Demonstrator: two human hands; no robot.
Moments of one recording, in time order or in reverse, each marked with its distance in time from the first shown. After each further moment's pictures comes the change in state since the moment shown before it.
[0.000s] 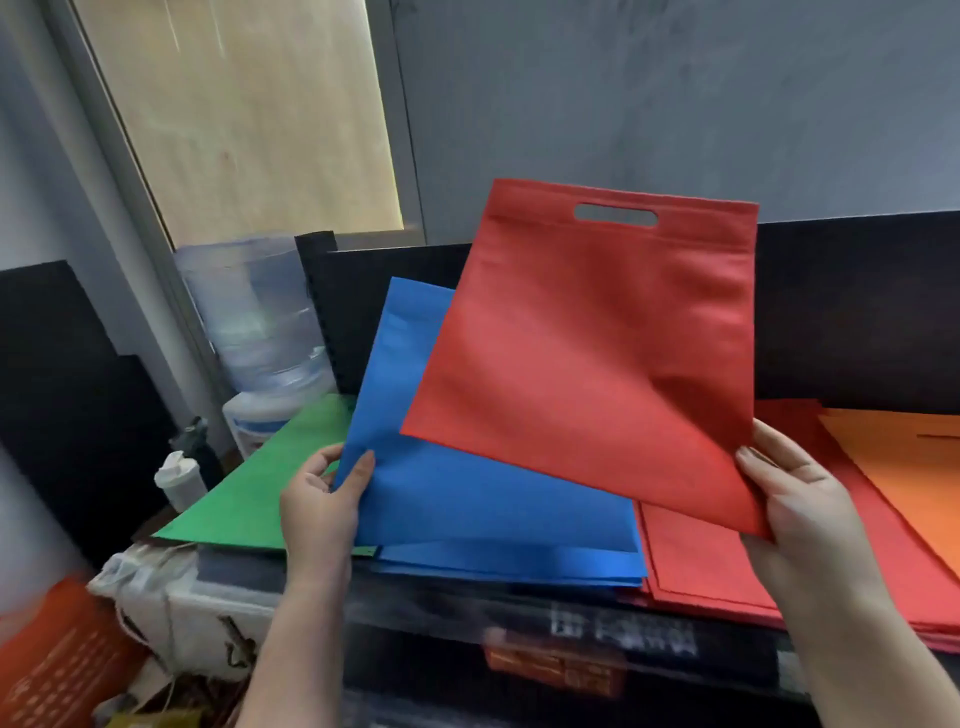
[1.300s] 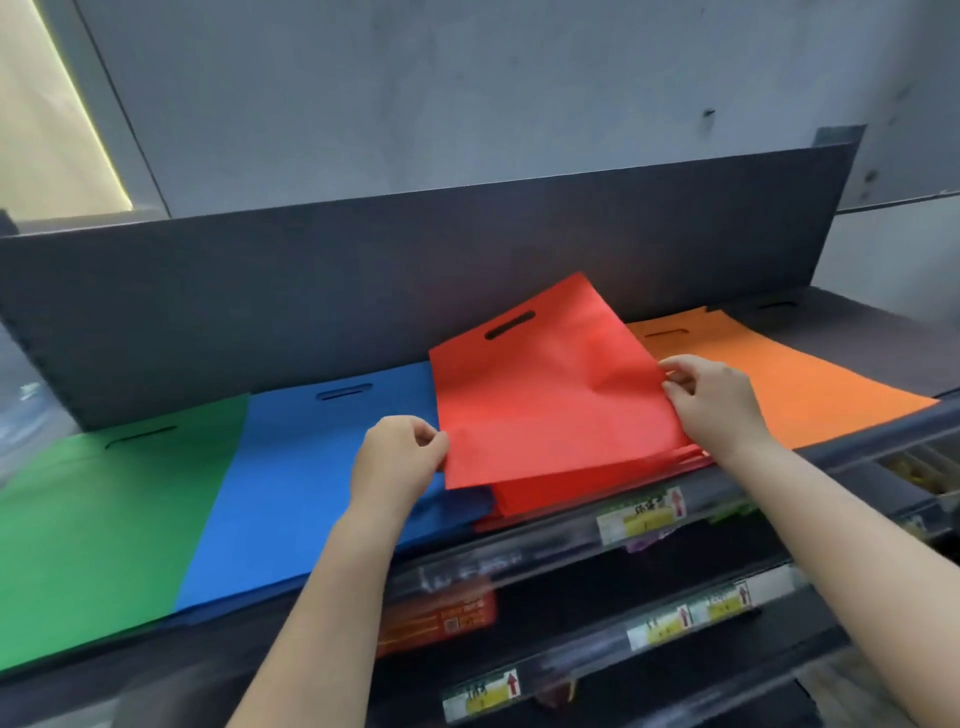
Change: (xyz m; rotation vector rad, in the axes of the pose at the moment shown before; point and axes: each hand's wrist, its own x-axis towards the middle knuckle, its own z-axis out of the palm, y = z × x) left_hand -0.063 0.003 0.152 0.639 -0.795 0.182; right_hand 0.005 -0.050 -0.112 -1.527 0.342 -0.361
